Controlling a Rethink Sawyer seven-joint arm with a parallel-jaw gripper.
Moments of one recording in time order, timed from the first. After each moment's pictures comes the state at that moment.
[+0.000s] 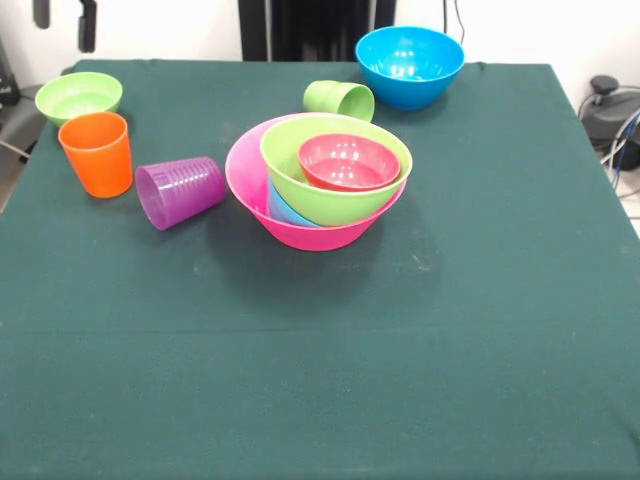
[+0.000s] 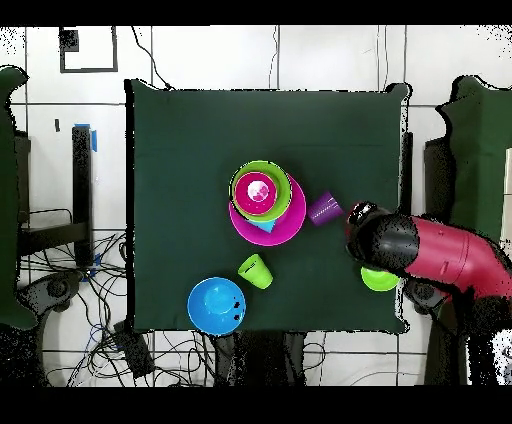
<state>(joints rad) -0.61 -0.84 0.04 1.67 -0.42 0.59 2.03</state>
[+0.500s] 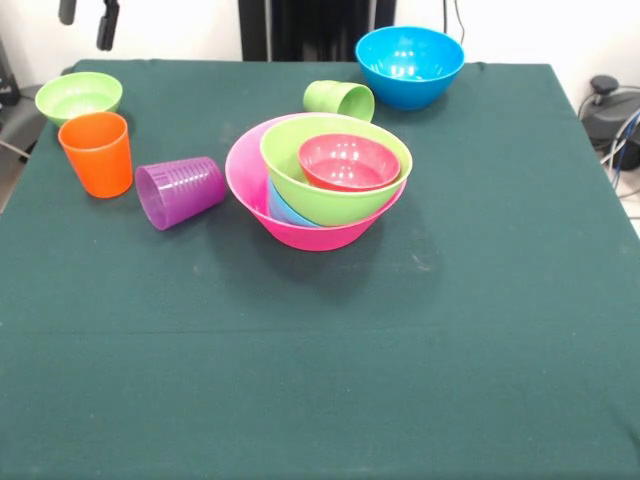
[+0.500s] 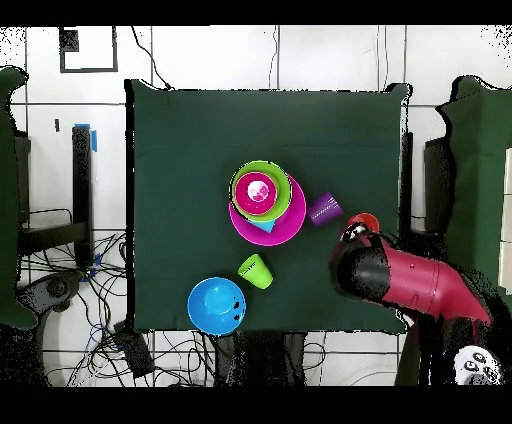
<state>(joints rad) -0.49 -0.80 -0.15 1.76 -0.42 0.35 2.16</state>
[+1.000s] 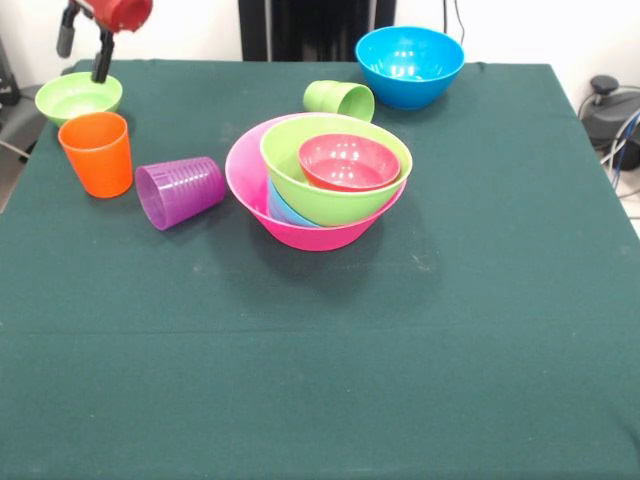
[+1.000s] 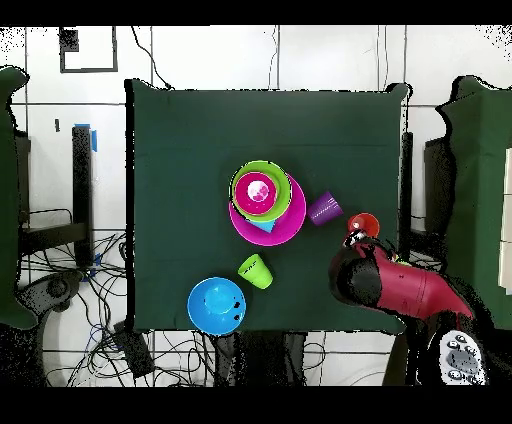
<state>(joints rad) -0.46 -0.65 -0.25 1.76 -0.41 0.14 2.19</state>
